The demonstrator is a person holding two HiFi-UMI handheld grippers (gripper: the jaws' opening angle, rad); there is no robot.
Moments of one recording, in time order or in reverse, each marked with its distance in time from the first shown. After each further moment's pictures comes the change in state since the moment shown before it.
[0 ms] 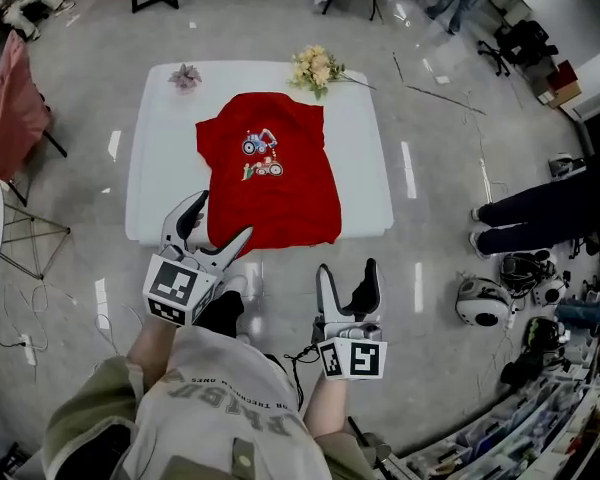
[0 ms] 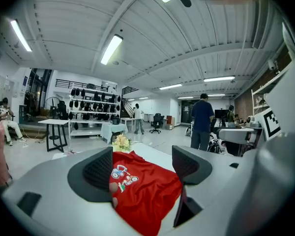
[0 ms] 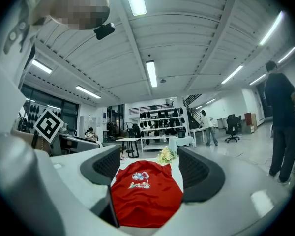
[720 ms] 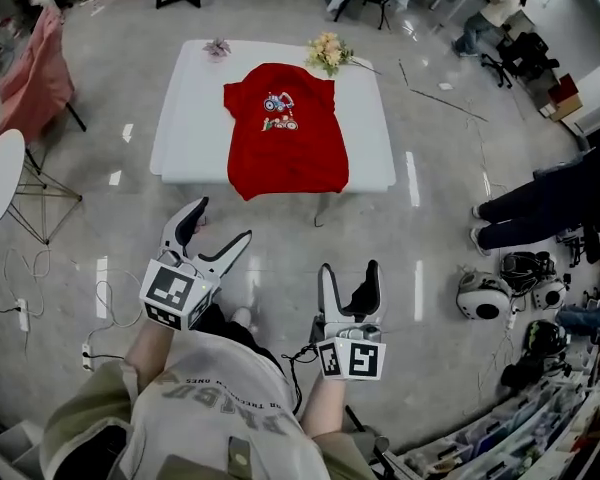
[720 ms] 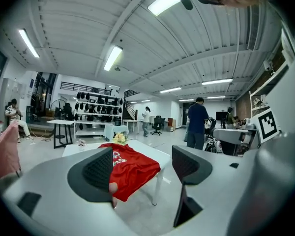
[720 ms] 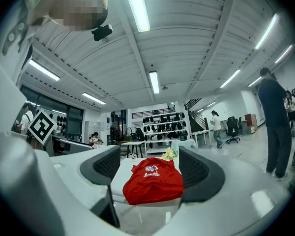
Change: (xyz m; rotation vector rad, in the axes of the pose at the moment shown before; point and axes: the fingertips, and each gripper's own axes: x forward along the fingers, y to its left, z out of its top) left arm -0.169 -0.112 -0.040 -0.012 -0.037 0.042; right arm -0.180 0.044 0.007 0.017 -0.061 0.028
